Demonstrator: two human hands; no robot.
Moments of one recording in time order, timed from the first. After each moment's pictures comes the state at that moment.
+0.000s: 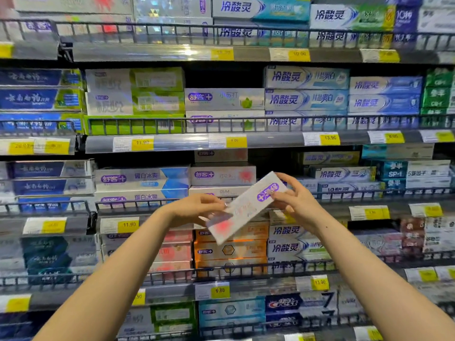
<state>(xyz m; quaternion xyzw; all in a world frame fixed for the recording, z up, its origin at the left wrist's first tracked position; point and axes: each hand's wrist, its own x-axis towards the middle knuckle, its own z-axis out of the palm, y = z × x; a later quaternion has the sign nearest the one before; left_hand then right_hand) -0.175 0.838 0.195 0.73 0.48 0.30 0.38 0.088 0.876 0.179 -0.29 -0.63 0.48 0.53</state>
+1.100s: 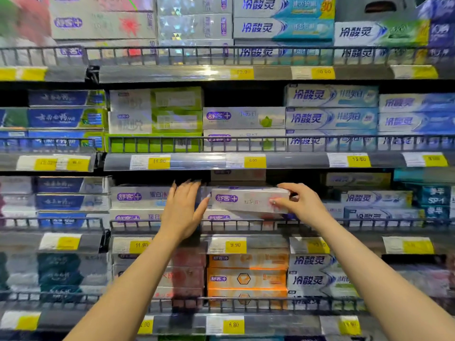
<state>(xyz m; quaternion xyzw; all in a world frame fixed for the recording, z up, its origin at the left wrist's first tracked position) -0.231 0.883 0.188 0.65 0.58 0.37 -0.33 0.064 0.924 0.217 -0.41 -0.76 0.13 0.49</state>
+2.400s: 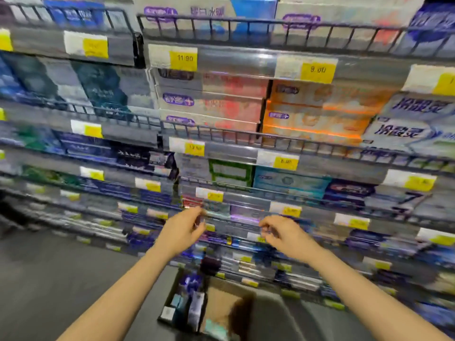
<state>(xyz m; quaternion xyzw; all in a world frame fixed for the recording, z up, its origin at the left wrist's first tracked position) -0.282 0.711 -0.160 0.66 0.72 0.22 0.06 -0.016 0.813 -0.127 -0.35 -0.89 0.27 0.08</state>
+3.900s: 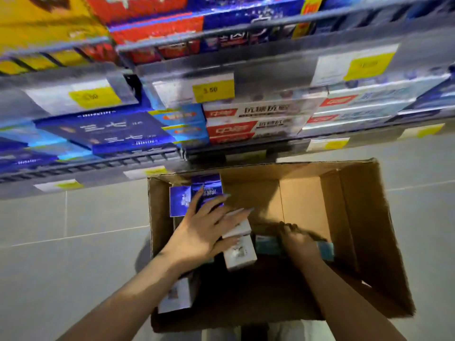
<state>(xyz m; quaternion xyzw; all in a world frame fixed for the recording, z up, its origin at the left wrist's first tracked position) -0.399 0.703 -0.850 0.88 0.44 0.06 0.15 -0.145 0.694 -0.922 -0.57 -0.69 0.31 -0.32</state>
